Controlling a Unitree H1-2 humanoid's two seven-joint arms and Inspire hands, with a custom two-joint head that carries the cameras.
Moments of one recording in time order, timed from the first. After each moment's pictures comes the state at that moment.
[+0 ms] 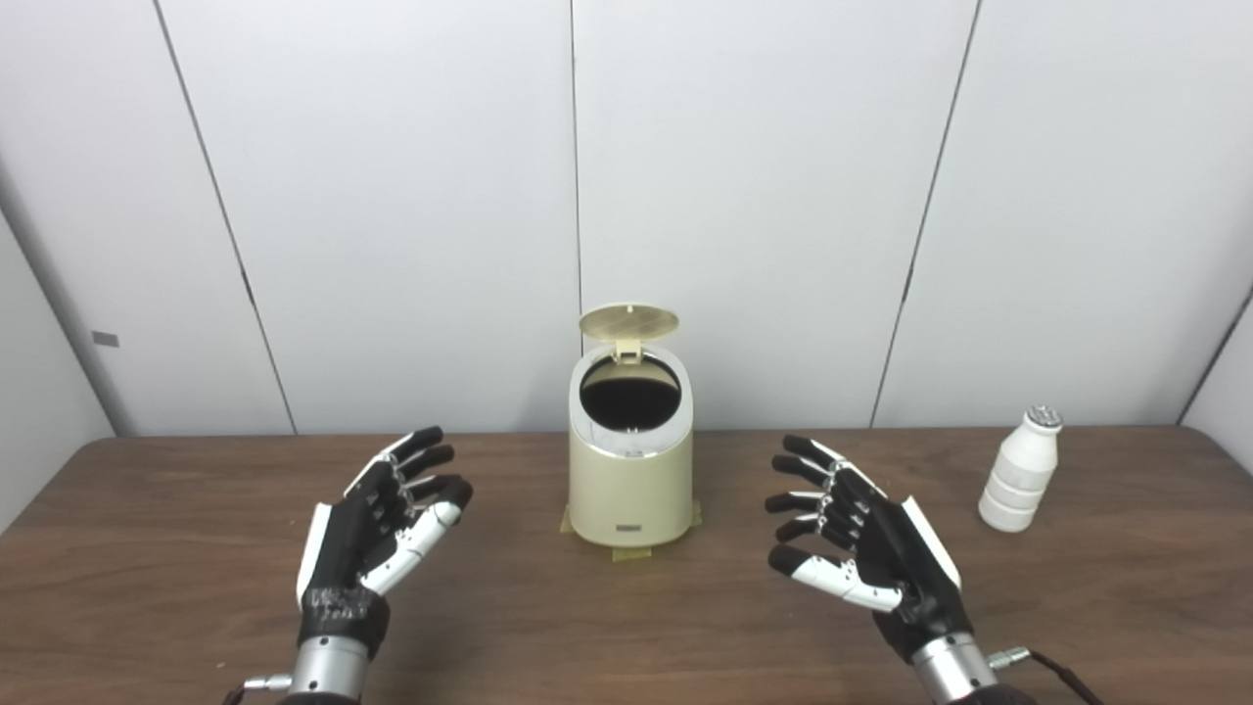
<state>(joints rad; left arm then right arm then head) -0.18 0.07 0.12 -0.07 -0.06 0.05 -0.03 -0.20 -0.12 -0.01 -0.02 0.01 -0.06 0.11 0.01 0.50</state>
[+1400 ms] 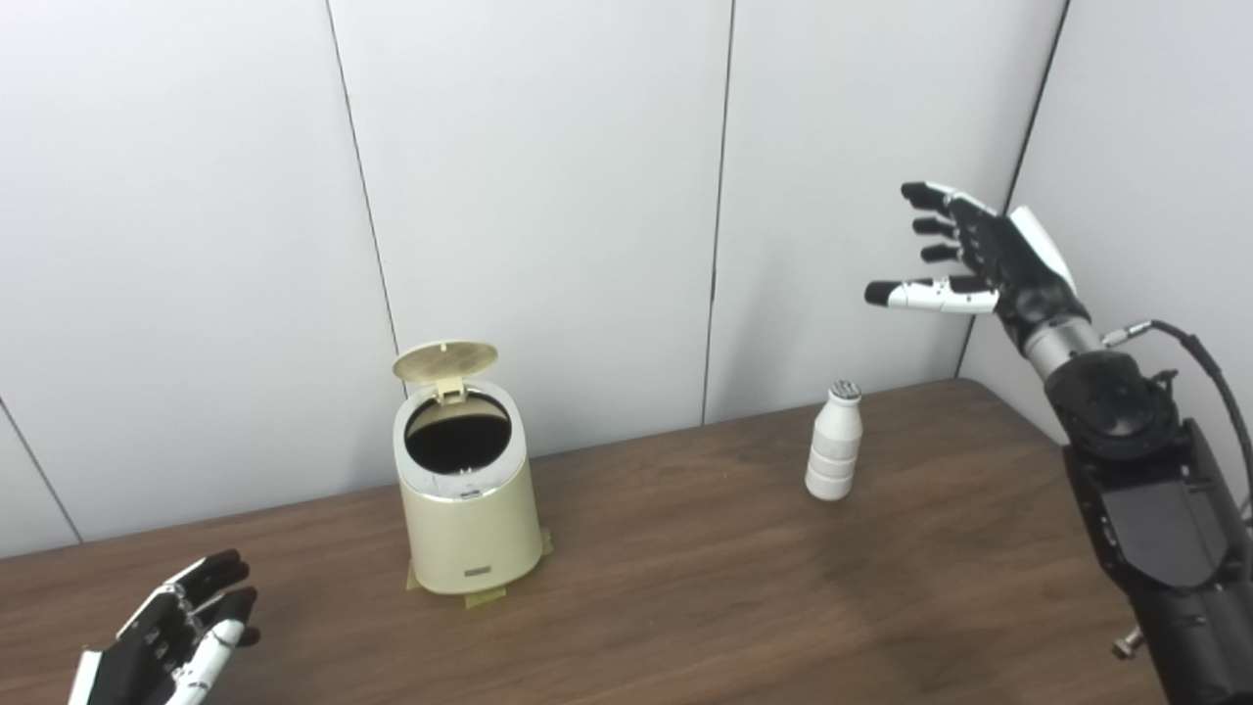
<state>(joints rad) -0.19 0.18 0.13 0.07 -0.11 -0.06 -0.09 -0.50 -0.65 -0.26 0.11 -0.11 0.23 0.14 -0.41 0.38</state>
